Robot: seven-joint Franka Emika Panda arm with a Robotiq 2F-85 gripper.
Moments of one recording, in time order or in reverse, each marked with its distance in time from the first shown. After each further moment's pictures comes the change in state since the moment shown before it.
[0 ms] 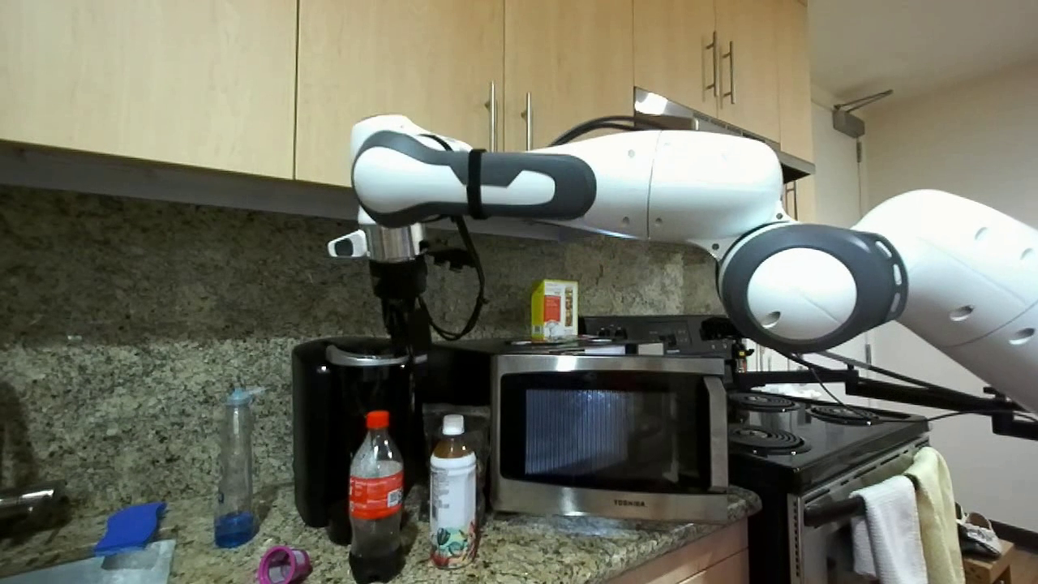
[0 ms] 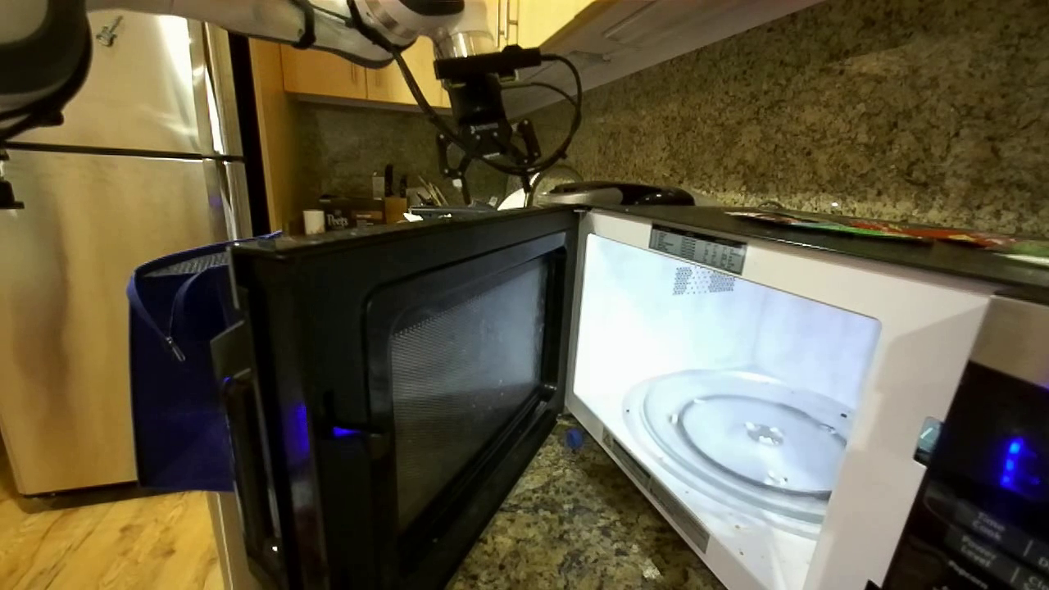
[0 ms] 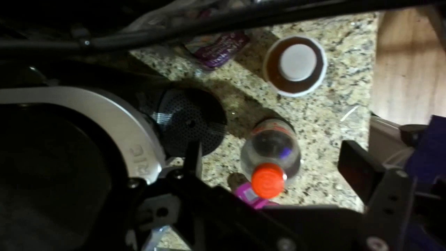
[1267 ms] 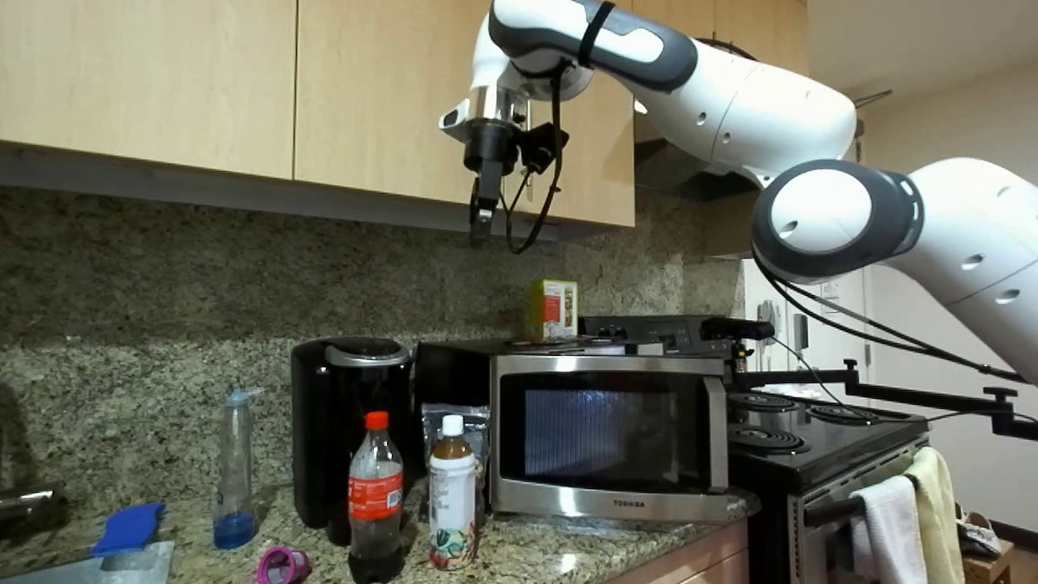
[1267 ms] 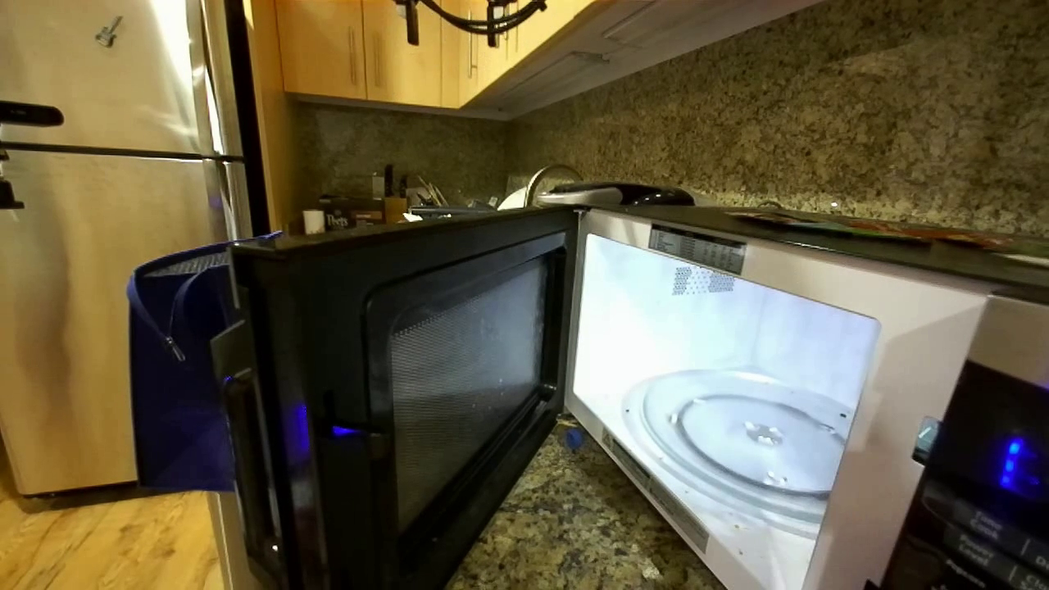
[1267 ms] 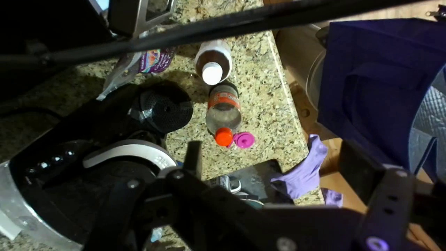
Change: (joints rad) arm -0.261 -0.200 0.226 0.191 0.213 -0.334 0.289
